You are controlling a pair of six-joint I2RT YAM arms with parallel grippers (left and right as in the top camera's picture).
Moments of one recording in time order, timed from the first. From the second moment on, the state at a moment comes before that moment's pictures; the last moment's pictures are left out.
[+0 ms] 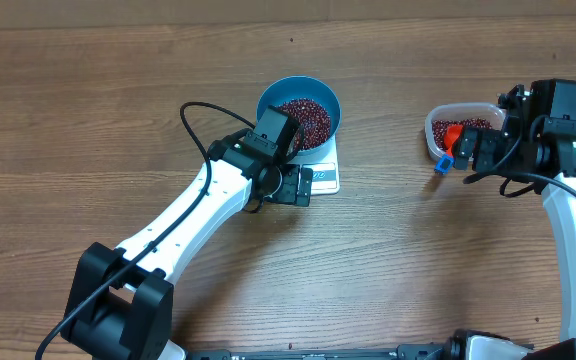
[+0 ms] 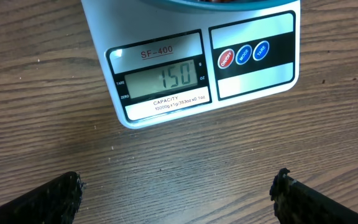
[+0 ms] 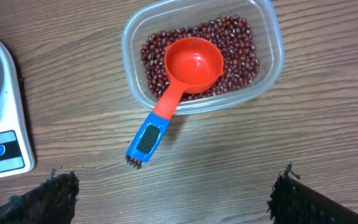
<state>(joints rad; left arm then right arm) -0.53 1.71 1.24 -0.81 0.06 -0.39 -0.16 1.41 1.26 -0.97 -0.08 0.03</state>
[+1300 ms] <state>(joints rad) -0.53 1.71 1.24 -0.78 0.06 -0.39 -0.16 1.41 1.26 -0.97 -0.08 0.03</state>
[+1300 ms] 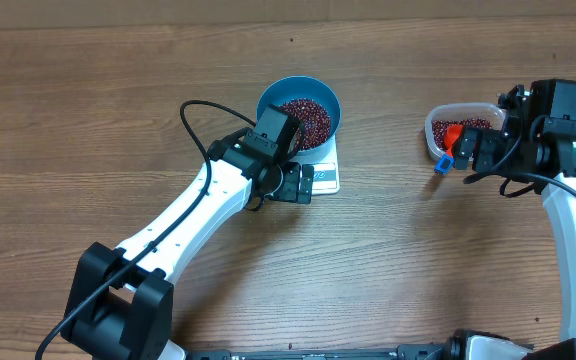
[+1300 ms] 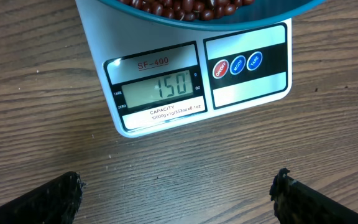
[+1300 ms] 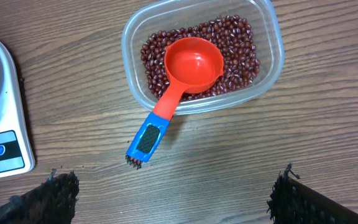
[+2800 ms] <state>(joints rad) -0.43 1.11 1.21 -0.62 -0.09 -0.09 -0.16 1.41 1.26 -0.97 -0.08 0.03</state>
